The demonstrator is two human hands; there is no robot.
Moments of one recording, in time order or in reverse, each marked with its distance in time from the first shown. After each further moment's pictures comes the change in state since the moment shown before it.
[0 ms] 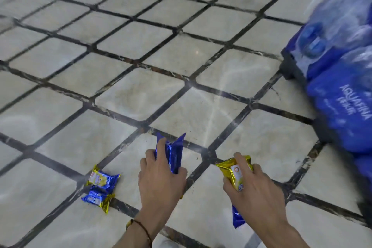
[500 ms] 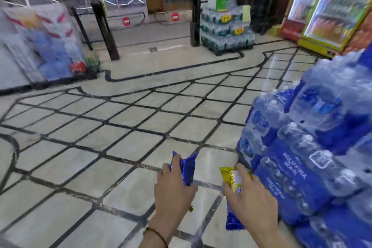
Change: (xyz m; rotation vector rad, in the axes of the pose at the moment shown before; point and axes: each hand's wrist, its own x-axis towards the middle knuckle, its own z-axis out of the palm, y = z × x) left_hand -0.086 0.281 -0.388 -0.124 0.067 0.316; right_hand -0.090 -0.051 -0.460 0.160 0.370 0.178
